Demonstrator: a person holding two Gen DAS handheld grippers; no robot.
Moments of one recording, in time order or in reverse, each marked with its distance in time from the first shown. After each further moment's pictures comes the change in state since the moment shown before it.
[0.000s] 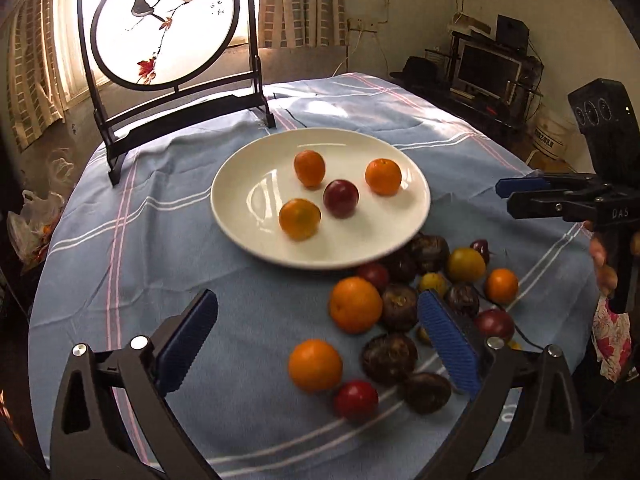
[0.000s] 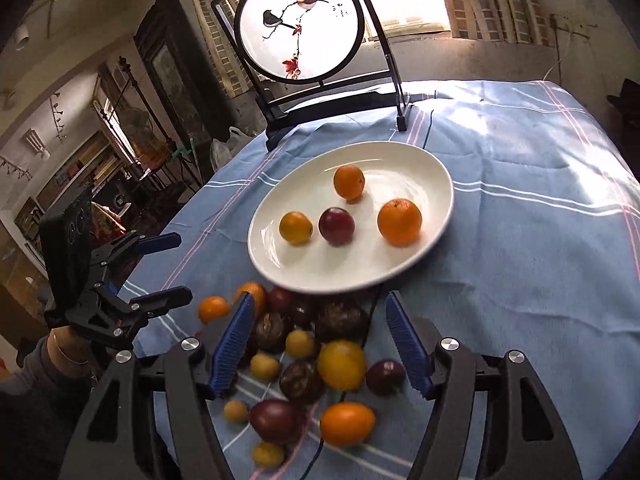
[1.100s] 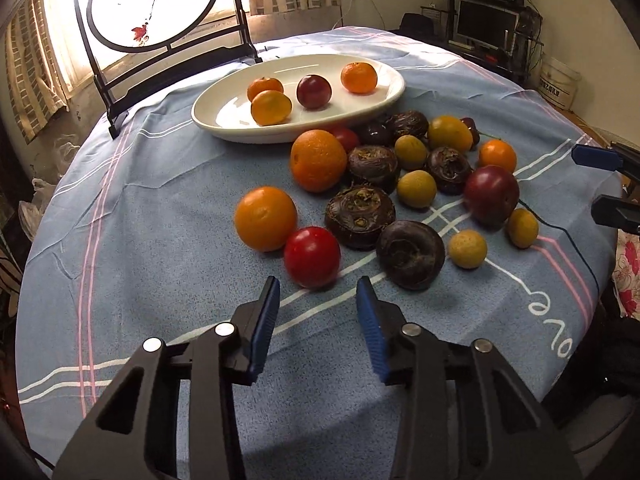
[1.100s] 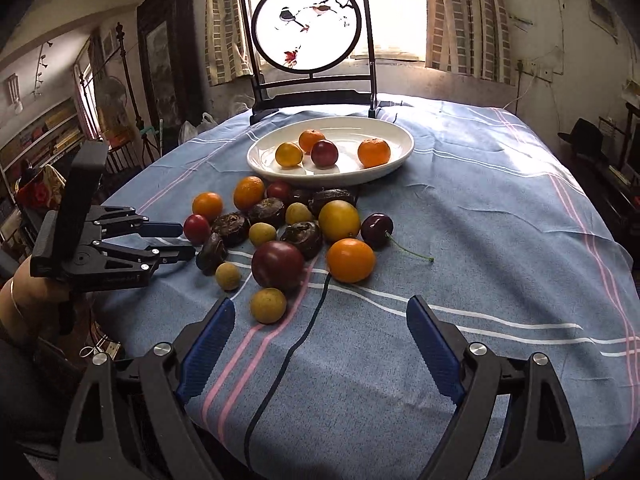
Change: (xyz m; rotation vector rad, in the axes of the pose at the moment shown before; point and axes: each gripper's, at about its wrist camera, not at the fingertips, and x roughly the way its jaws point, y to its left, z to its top) left arm 0.016 -0.038 -0.082 0.071 0.089 0.068; right arm -0.037 0.049 -0.117 -0.139 -0.071 -0.225
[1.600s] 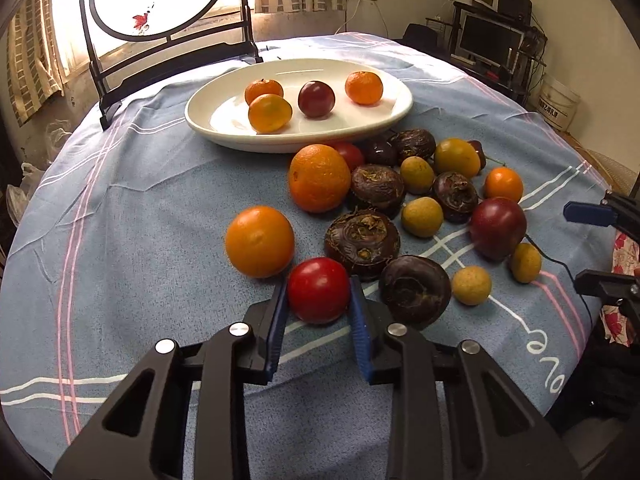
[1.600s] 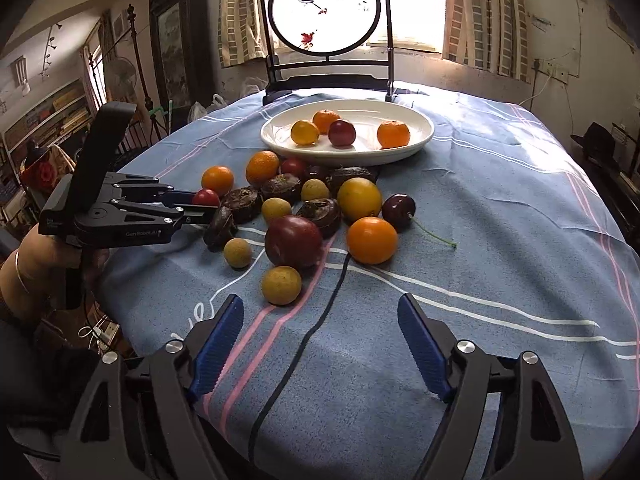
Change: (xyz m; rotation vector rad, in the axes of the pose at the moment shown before) left arm 0.011 0.011 0.011 -0.074 -0.014 -0.062; right arm 0.020 0.017 -0.006 -0.063 0.072 0.054
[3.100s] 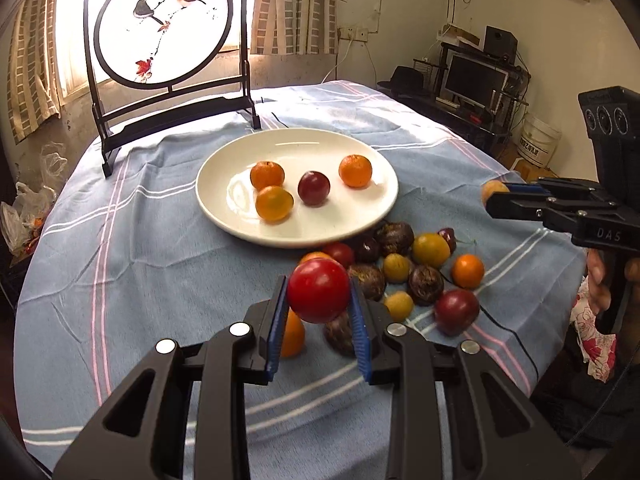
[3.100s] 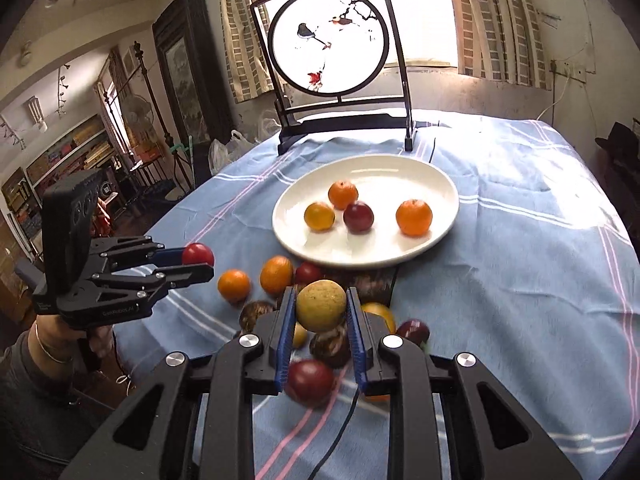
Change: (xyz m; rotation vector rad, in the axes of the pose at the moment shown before) left arm -0.043 0.017 0.059 -0.004 -0.125 -0.059; right arm 0.002 -0.039 0.119 0.086 -0.100 0.113
